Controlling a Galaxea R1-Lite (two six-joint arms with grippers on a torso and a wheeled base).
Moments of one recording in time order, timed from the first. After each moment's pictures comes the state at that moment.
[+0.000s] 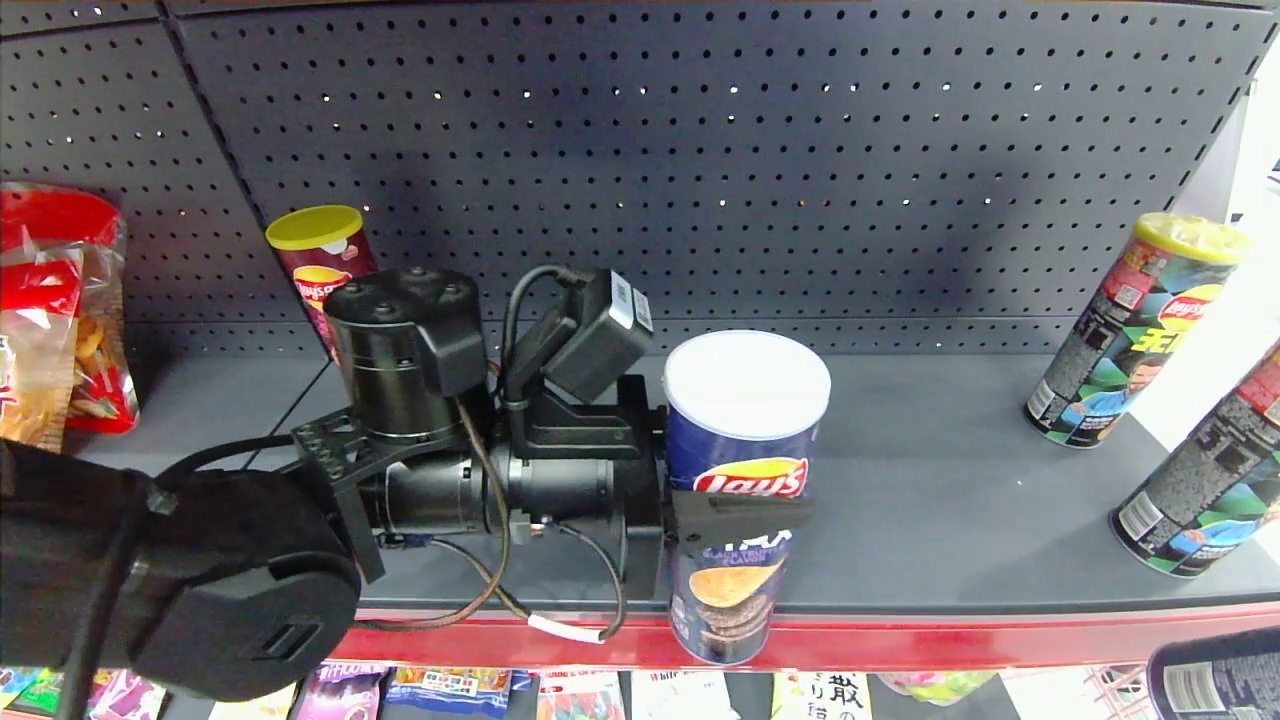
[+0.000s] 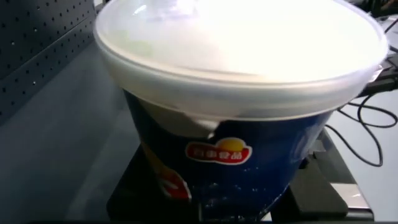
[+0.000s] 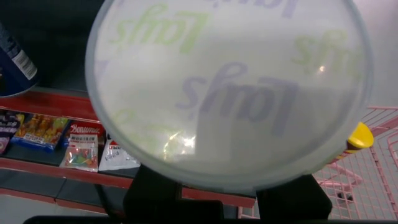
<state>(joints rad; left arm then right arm) -0.73 1.79 -0.83 -0.93 -0.78 0.05 -0.01 0.32 -0.43 0.23 0.12 -0.07</state>
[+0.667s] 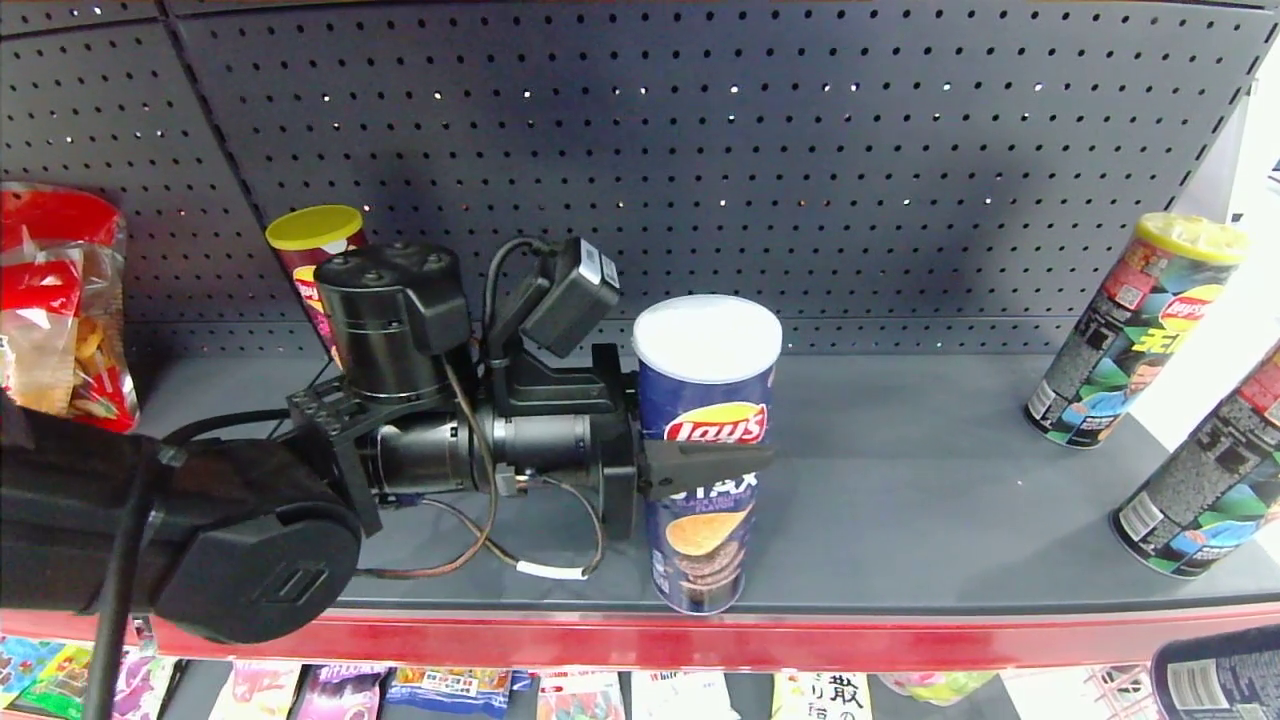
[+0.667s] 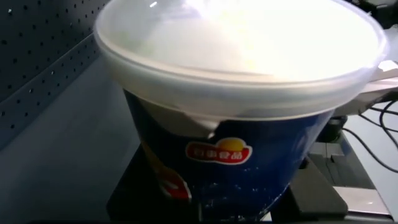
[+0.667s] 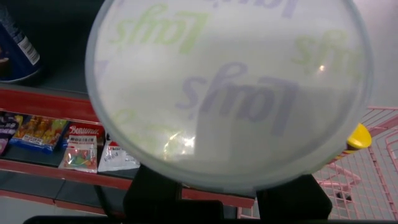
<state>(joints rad) -0.66 1.81 -0.87 -0.91 -0.80 0.04 -0.01 0.32 -0.43 0.23 0.12 -0.07</state>
